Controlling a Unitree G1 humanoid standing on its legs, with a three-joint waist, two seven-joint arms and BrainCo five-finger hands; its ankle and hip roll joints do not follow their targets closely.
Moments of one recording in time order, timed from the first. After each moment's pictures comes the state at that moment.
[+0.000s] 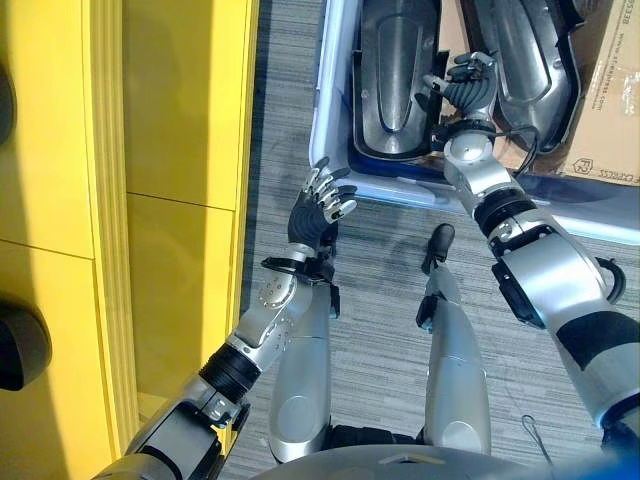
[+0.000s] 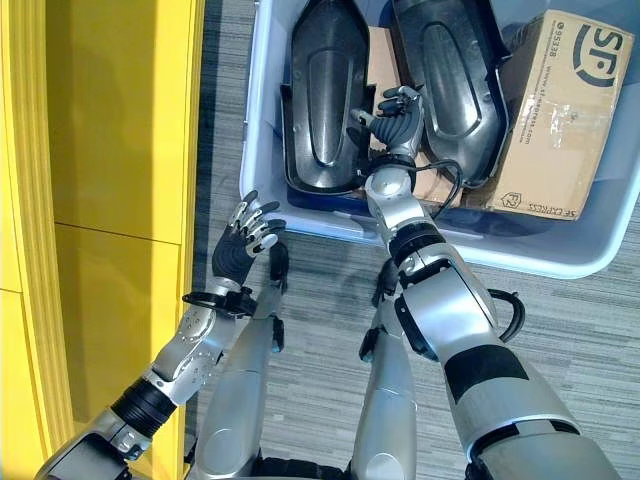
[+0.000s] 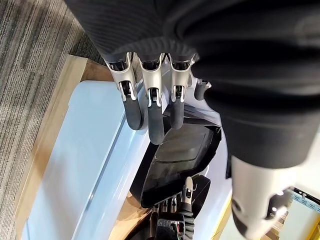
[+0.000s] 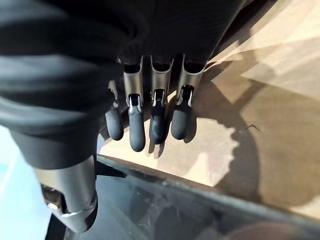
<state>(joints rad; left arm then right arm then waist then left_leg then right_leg) -0.34 0.35 -0.54 0.10 -0.73 -0.34 0.24 -1.30 -0.27 0.41 1.26 0.29 -0.18 -0.58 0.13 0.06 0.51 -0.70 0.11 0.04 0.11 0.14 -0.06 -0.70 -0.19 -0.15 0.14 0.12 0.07</state>
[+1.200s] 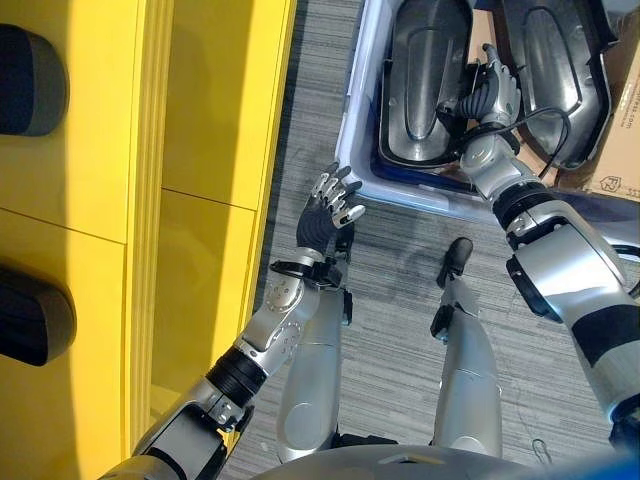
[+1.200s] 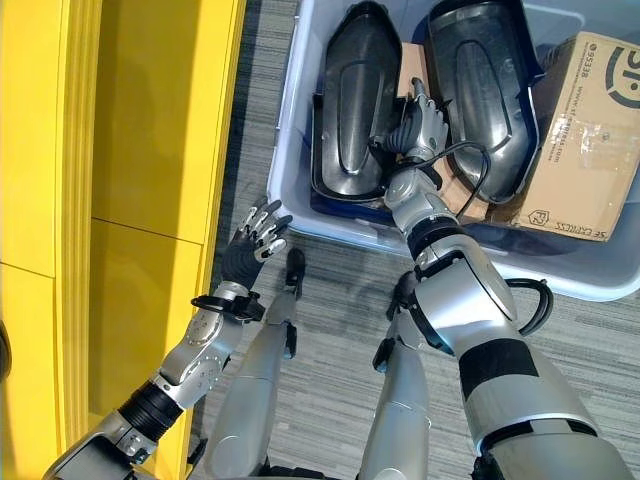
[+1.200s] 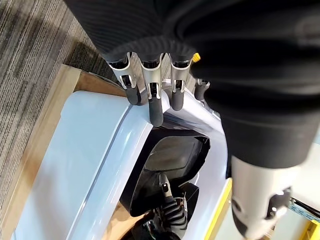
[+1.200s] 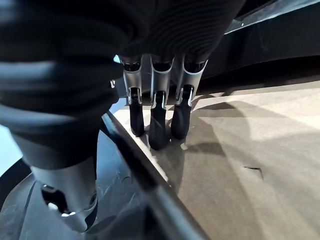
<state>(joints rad) -0.33 0.32 -0.55 0.10 -0.73 -0.33 0.22 -1.31 -0.35 0.54 1.34 -0.06 -0.02 -0.59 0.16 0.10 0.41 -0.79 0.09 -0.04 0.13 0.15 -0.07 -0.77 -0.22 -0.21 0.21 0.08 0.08</state>
